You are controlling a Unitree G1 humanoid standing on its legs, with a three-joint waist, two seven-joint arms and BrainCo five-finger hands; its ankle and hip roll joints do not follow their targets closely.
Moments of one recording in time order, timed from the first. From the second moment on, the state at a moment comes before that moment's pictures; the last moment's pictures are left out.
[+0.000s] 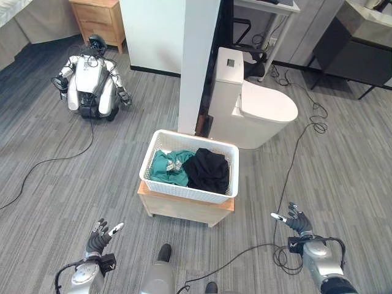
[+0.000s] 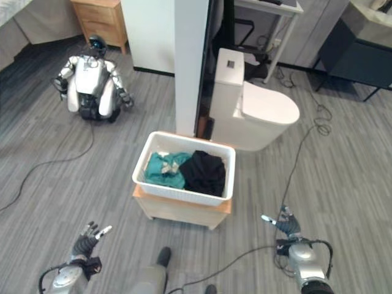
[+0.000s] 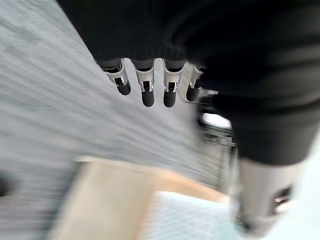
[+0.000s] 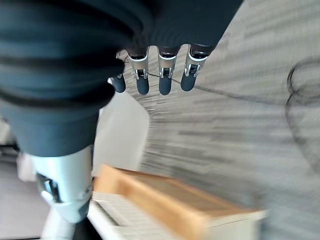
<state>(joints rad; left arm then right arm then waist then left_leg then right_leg) 0.15 0.45 0.08 0.42 -0.45 -0.16 0.06 -0.16 -0.43 0.07 0.72 0.34 -0.07 -0.08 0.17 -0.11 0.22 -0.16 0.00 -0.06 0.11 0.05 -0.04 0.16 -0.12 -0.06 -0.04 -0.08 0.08</state>
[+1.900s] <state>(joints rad) -1.40 0.53 -0.76 1.39 -0.36 0.07 0.17 -1.33 -0.36 0.77 1.37 0.61 0.12 -0.06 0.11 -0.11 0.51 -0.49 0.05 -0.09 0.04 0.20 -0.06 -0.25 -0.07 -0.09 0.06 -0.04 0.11</state>
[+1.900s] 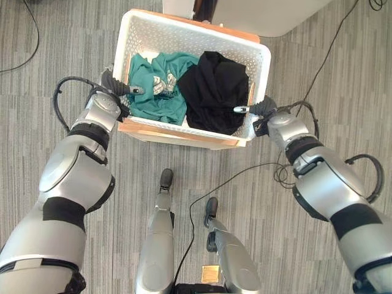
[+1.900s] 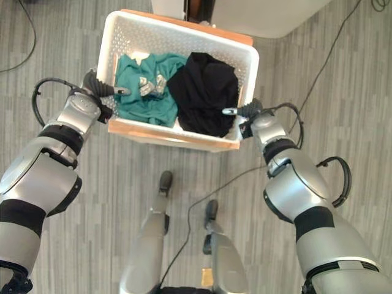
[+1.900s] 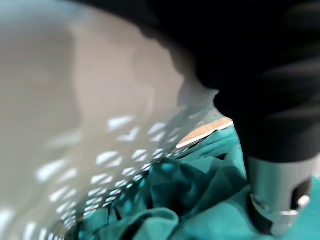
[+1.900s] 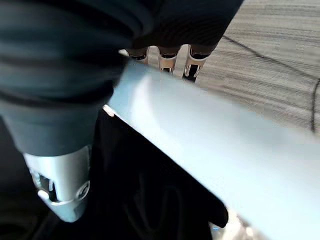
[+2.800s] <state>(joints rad) -1.29 0.61 -0.83 1.14 -0.26 0.08 0.18 -1.23 -0.48 0.79 1.17 0.57 0.15 -0.08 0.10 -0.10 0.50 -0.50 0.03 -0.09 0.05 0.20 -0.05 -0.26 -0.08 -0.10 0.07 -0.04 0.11</state>
